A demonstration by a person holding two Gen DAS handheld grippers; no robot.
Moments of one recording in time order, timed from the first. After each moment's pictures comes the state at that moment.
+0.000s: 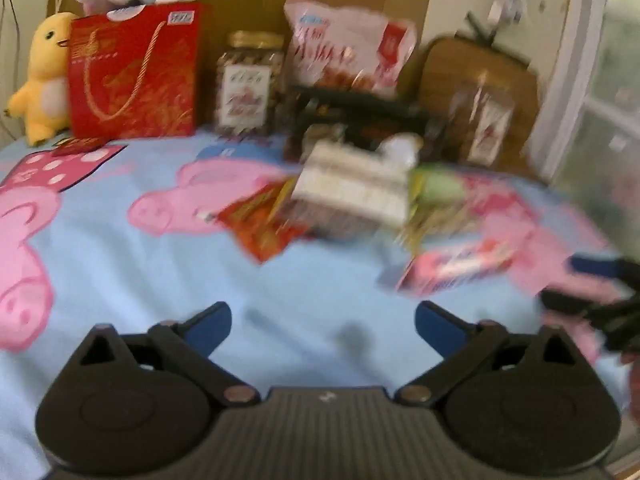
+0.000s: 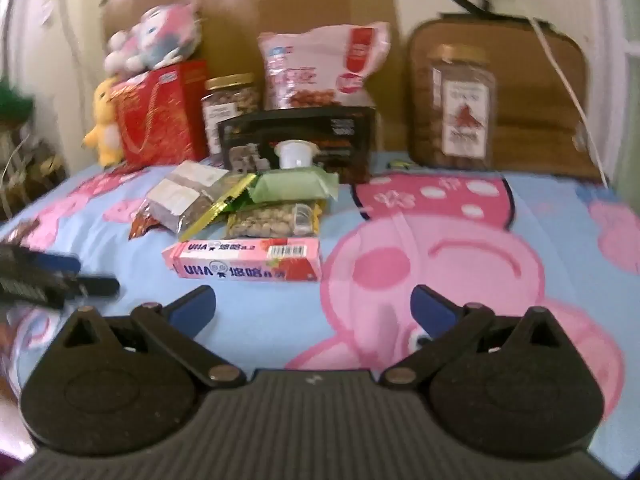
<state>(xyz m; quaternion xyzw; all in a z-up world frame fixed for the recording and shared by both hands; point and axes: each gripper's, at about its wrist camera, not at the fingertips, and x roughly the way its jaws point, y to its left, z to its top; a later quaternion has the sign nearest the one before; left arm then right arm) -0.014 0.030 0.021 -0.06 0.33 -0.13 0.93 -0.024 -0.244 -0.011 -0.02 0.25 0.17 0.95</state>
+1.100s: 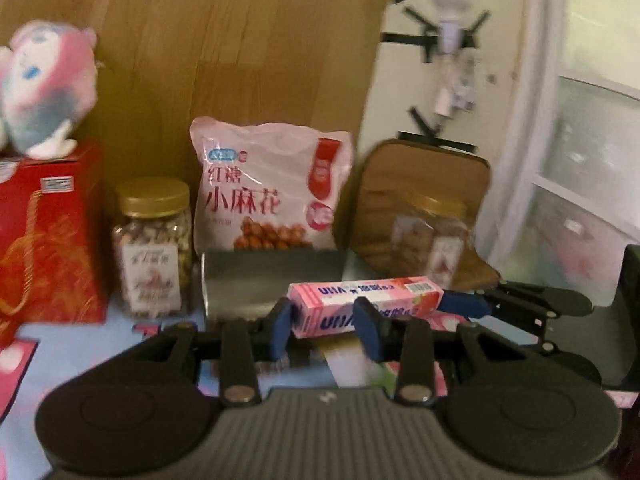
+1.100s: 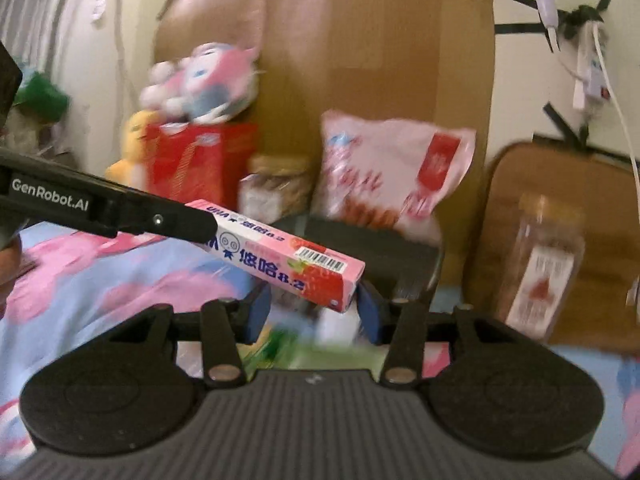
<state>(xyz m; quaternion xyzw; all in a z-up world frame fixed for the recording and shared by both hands) 0.147 0.006 0.125 -0.06 0.25 -0.23 0.94 0.109 -0.189 0.068 -0.08 0.16 0.21 0.96</state>
